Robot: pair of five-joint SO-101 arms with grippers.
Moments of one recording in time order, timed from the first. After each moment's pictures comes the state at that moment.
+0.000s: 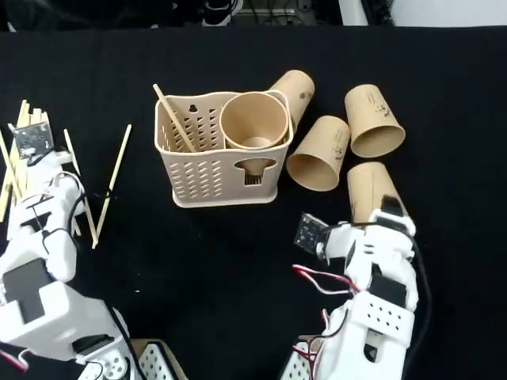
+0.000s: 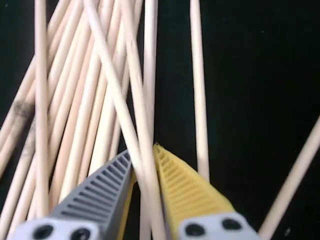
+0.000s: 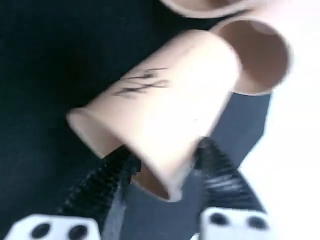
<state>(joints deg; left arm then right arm) -32.4 1.5 49.8 8.7 -8.6 23.6 -69.0 91.9 28.1 95.9</state>
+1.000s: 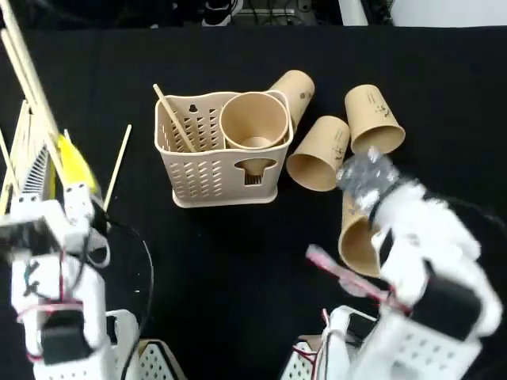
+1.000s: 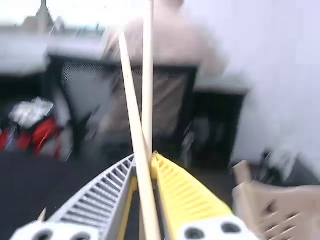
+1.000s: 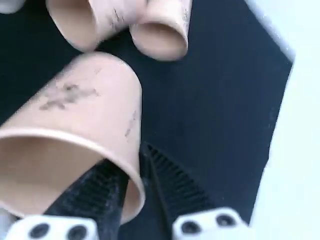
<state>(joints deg) -13.9 -100.8 69.2 31.7 0.7 24.0 -57.2 20.6 94.1 56.2</state>
